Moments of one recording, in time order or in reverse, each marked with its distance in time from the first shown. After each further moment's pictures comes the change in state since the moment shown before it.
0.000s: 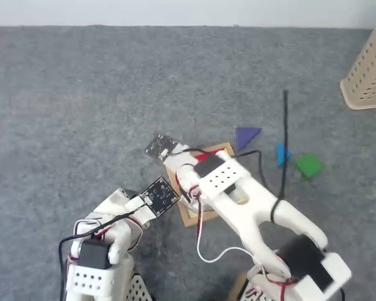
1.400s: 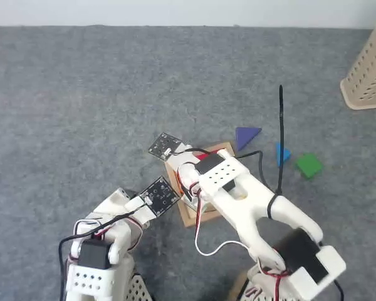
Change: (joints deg) left arm 0.0 0.0 0.0 0.0 0.0; right arm 1.1 5.1 0.0 -1.4 0.0
